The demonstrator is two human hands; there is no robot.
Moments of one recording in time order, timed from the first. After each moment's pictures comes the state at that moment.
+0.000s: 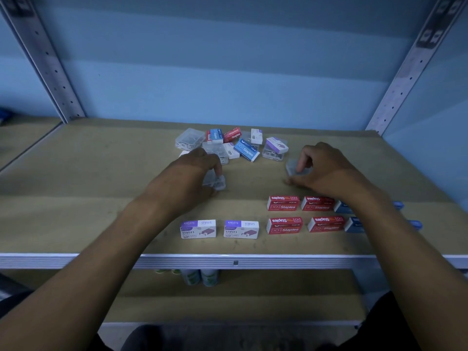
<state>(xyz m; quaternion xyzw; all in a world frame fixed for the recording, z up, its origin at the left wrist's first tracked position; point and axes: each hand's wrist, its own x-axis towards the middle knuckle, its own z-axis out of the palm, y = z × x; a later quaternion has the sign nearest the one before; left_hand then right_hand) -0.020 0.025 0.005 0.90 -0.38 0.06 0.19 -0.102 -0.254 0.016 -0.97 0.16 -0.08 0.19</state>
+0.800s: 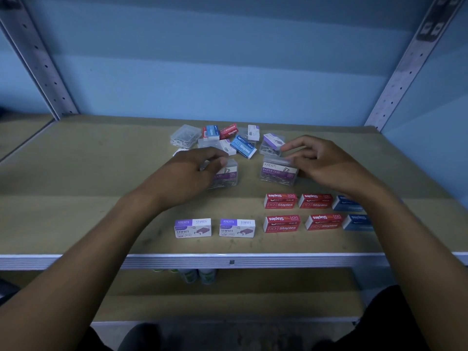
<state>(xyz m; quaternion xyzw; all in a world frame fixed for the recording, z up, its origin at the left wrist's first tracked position) -0.014 0.013 0.007 0.88 -0.33 -0.03 0.34 -0.110 -0.254 0.021 -0.90 0.12 -0.06 0.41</state>
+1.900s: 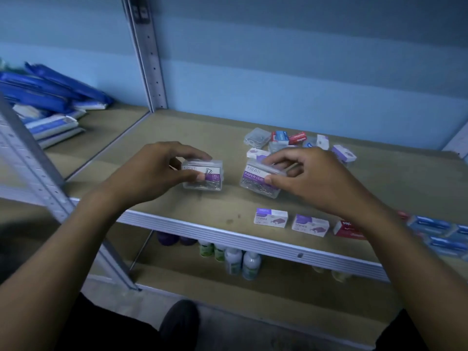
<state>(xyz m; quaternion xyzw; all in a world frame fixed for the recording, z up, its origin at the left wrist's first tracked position) -0.026 0.191 0.028 0.91 -0.29 0.04 0.30 -0.096 -0.099 0.037 -0.94 -0.07 -0.10 0.33</state>
